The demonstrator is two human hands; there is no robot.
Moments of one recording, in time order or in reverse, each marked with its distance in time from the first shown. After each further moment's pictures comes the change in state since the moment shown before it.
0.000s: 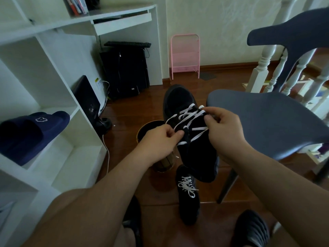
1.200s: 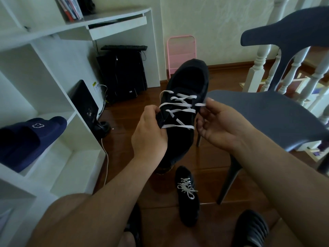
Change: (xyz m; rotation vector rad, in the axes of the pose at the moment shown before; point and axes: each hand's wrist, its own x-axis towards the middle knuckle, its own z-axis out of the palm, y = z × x) left_hand 0.007 0.004 0.016 0.112 0.659 0.265; right_hand 0.023 -0.028 -0.014 0.830 -0.248 0.590
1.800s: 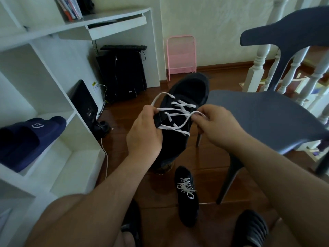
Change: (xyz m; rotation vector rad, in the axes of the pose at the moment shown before) left_hand 0.004 -0.004 -0.011 0.084 -0.039 0.058; right_hand -0.003 0.004 -0.015 -1.408 0.072 -0.602
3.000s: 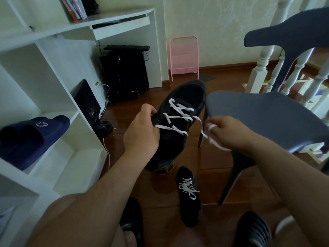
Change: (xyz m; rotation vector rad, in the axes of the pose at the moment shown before) left_hand 0.009 -0.009 -0.013 0.040 -0.050 -0.079; right_hand 0.008 0.032 -0.009 -0.132 -0.205 0.123
